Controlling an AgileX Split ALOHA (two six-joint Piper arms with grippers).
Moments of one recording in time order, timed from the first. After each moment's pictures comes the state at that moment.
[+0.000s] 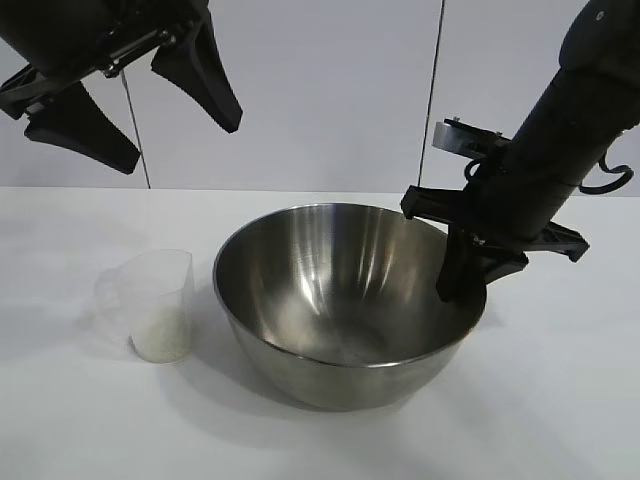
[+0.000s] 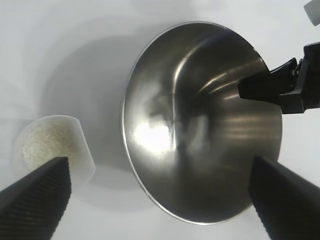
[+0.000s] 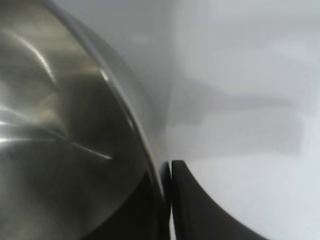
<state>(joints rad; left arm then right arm) -0.39 1.61 -1.21 -0.54 0.76 0.16 0.21 1.93 -1.18 0.46 0.69 -0.26</state>
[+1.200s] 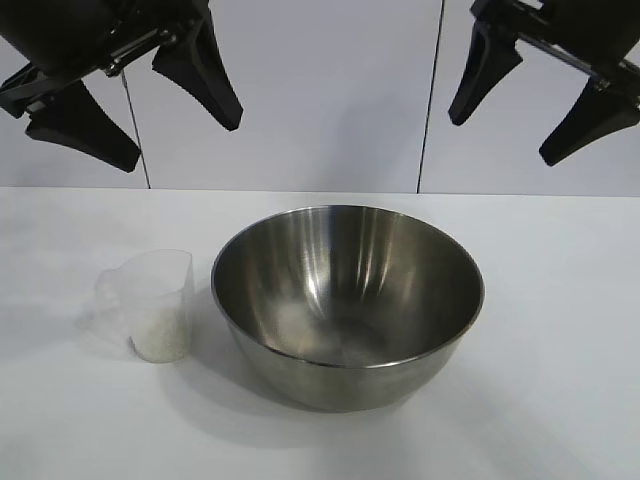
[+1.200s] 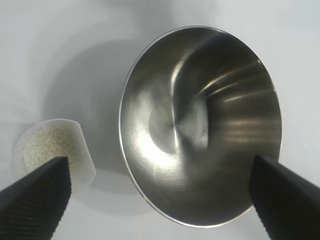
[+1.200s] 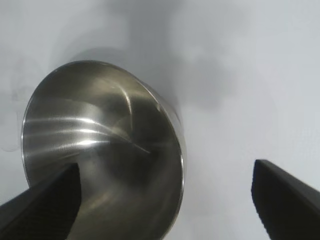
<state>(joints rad) -0.39 1.61 -1.21 -0.54 0.75 0.16 0.05 1.72 -1.46 0.43 1.07 -0.15</state>
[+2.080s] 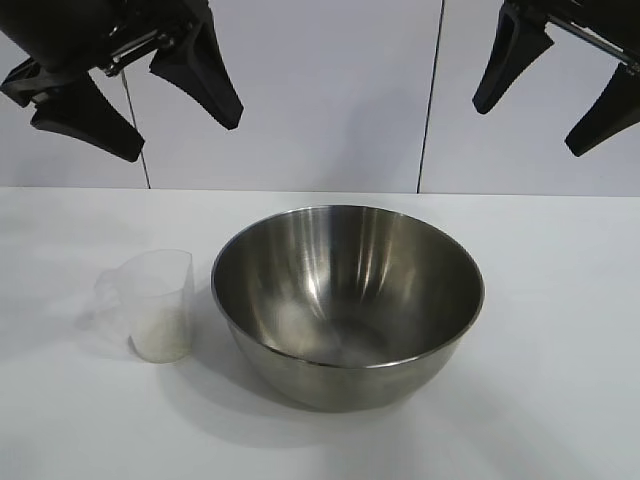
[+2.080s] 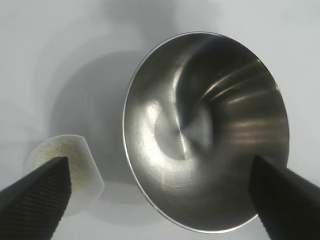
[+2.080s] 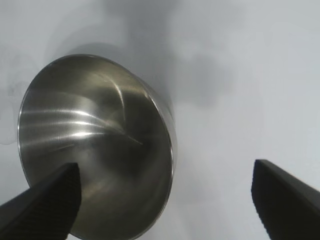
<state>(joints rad) -0.39 1.61 -1.21 -0.54 0.70 0.28 0.03 1.72 -1.46 0.41 1.10 -0.15</state>
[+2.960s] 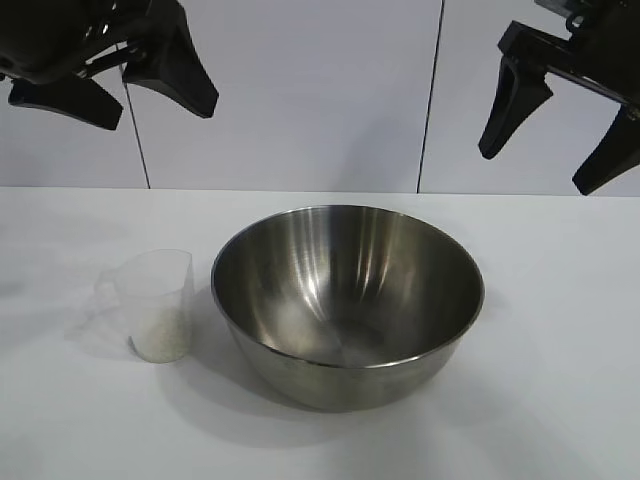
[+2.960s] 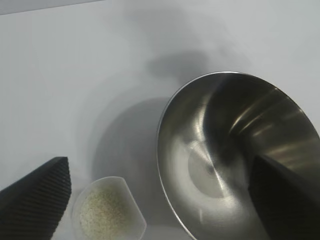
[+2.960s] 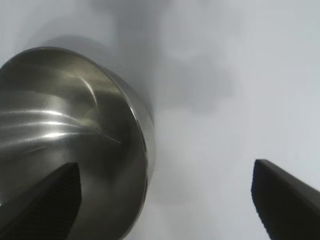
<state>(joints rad) -0.39 1.47 -1.01 -0.54 0.38 0.45 0.03 1.73 -1.35 0.38 1.01 -0.15</state>
